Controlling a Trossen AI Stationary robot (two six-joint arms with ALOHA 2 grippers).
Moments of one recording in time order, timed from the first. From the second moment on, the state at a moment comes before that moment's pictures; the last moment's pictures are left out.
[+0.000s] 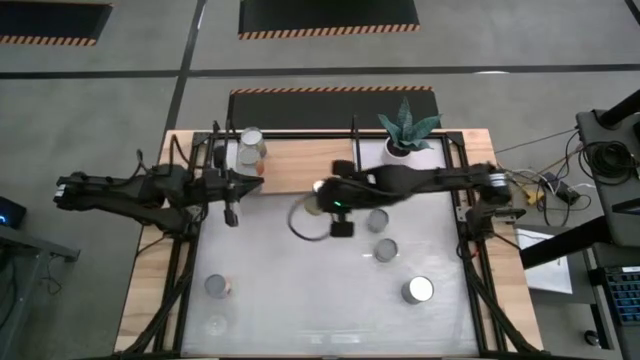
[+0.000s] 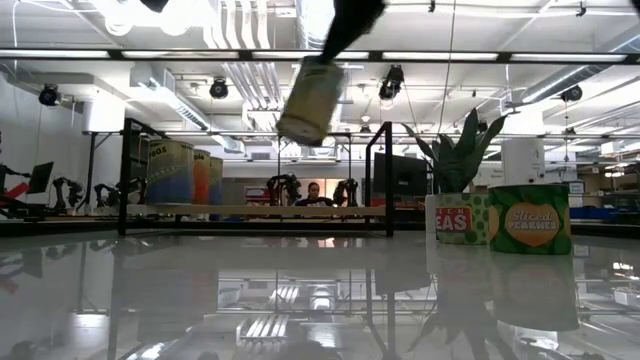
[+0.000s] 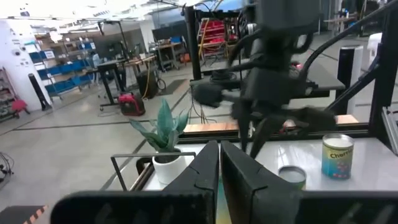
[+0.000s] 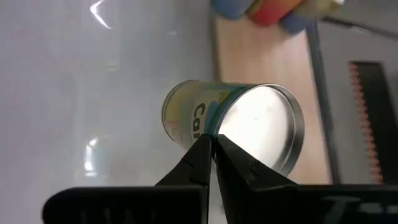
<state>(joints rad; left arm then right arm) -0.10 0.68 0.72 -0.04 -0.33 0.16 0.05 1.85 1.89 -1.01 0.29 -0.10</state>
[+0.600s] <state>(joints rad) -0.10 0.61 0.70 -0.07 -0.33 0.14 -0.13 2.30 2.36 -0.98 0.29 -0.34</state>
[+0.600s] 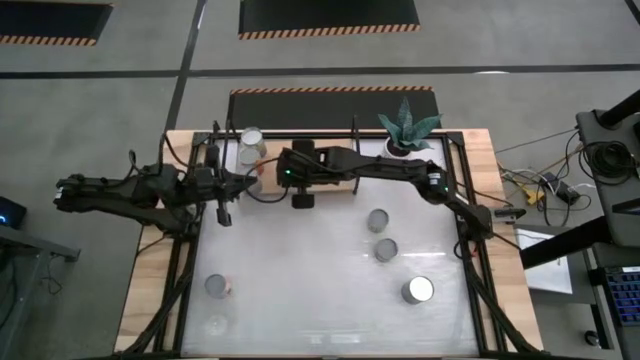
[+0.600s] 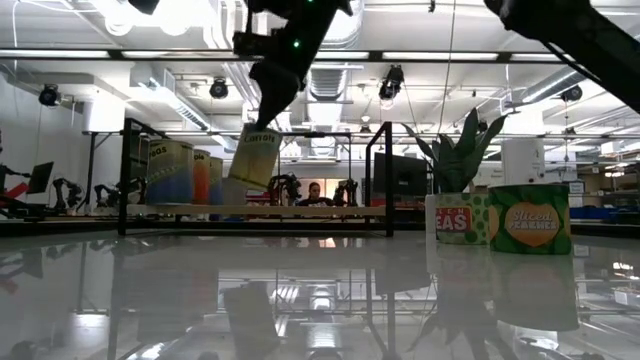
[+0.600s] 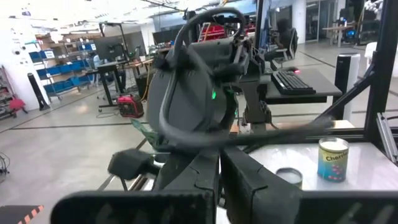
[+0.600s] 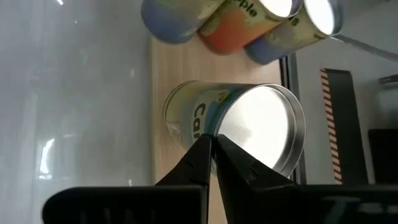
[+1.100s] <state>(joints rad) -0.10 0.61 0.70 -0.07 -0.33 0.14 -0.13 2.32 2.36 -0.98 0.29 -0.35</state>
